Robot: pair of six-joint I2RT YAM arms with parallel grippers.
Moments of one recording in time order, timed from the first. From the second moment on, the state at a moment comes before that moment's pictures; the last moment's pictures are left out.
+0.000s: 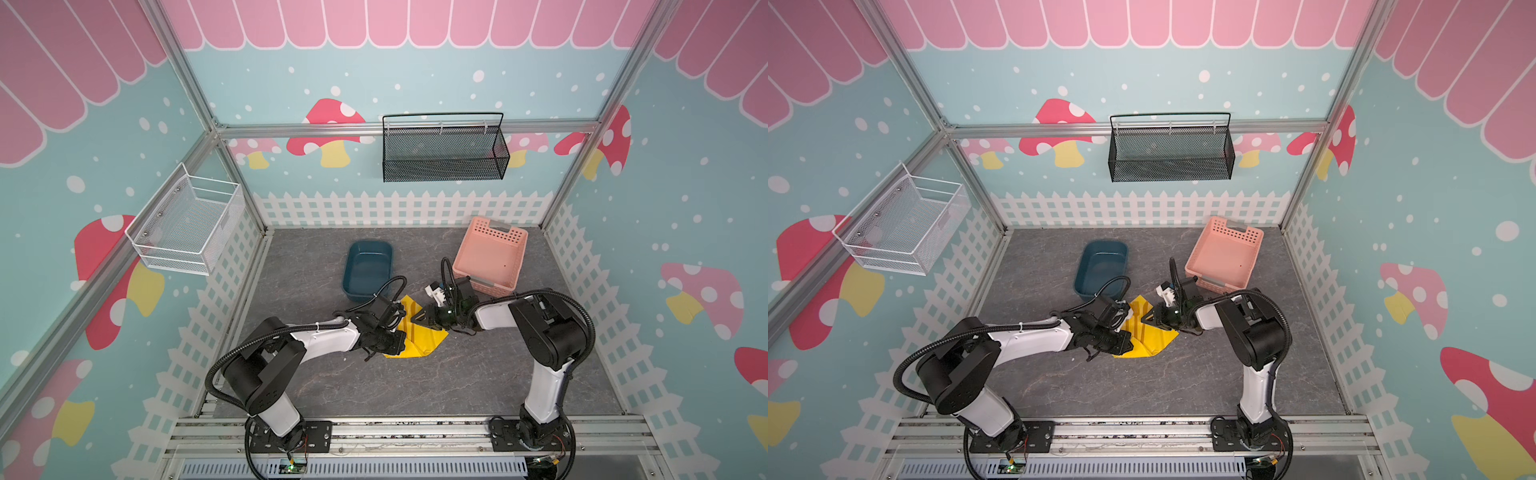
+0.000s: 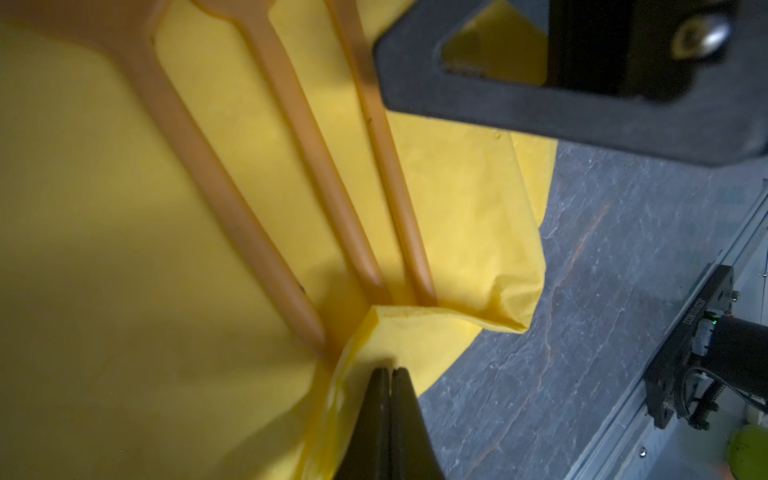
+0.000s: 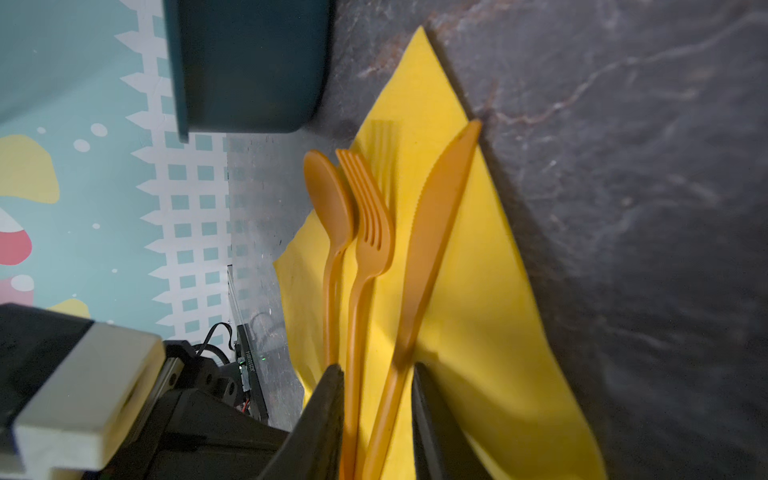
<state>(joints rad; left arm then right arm) -0.73 1.65 0.83 -0.24 0.34 -0.51 0.43 1.91 0.83 0.25 -0.79 0.67</state>
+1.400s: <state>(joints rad) -0.73 1.65 0.83 -0.24 0.34 -0.51 0.43 1.96 0.87 0.25 -0.82 0.68</state>
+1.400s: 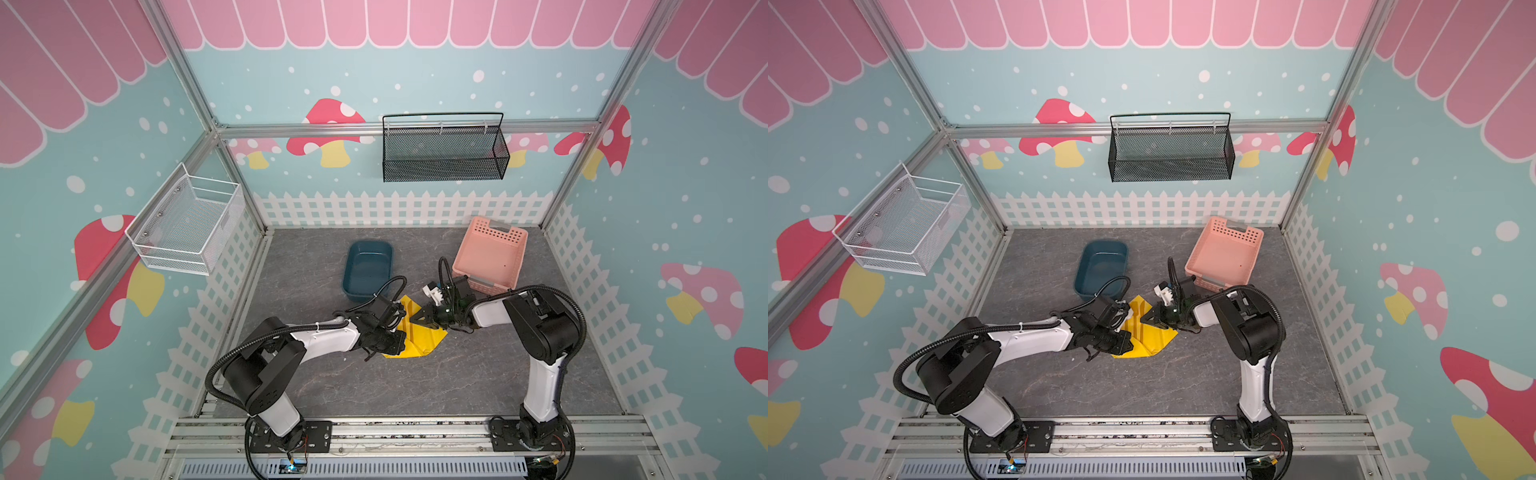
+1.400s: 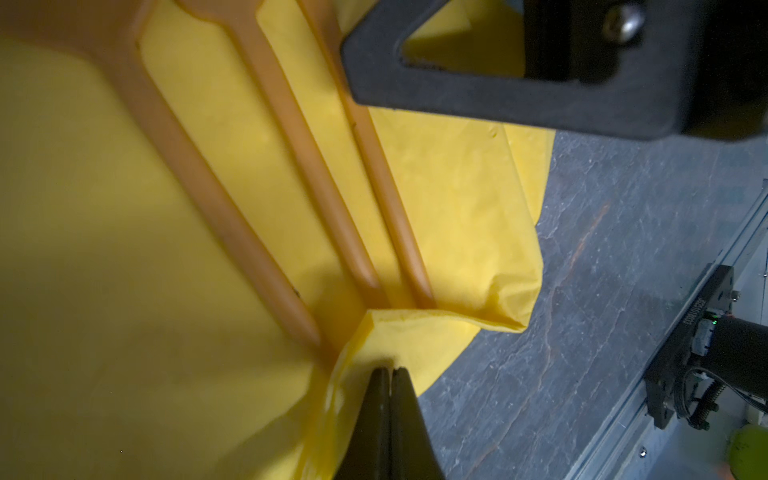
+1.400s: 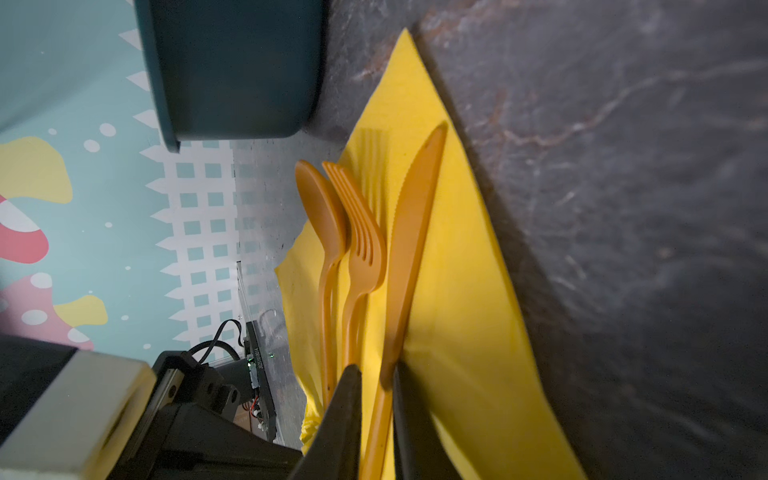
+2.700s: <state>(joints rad) -0.73 1.69 0.87 -0.25 0.34 -0.50 0.54 1.65 0.66 0.04 -0.78 0.58</state>
